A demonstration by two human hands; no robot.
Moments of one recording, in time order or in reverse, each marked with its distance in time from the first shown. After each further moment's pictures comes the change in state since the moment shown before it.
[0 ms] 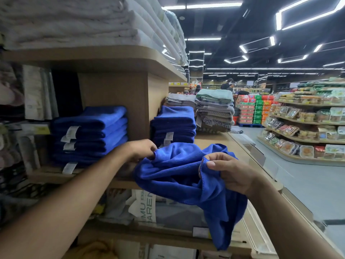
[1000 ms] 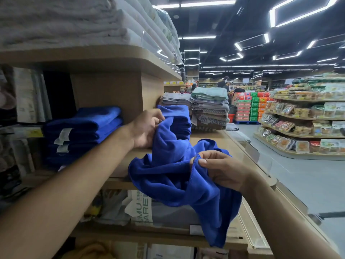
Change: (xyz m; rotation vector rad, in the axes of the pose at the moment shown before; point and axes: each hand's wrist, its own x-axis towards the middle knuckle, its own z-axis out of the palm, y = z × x) left_hand -0.024 0.064 -0.032 -1.166 -0.121 0.089; right_hand 0.002 0.004 -0.005 0.024 -0.045 0.019
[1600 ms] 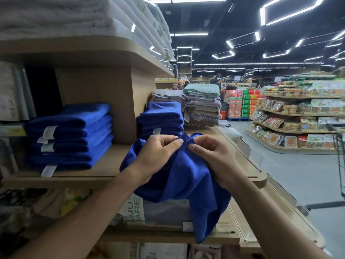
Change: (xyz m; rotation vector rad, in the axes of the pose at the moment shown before) left_hand -0.026 -0.079 0.060 0.282 0.139 0.491; right_hand 0.012 0.016 -0.002 -0.191 0.441 -0.457
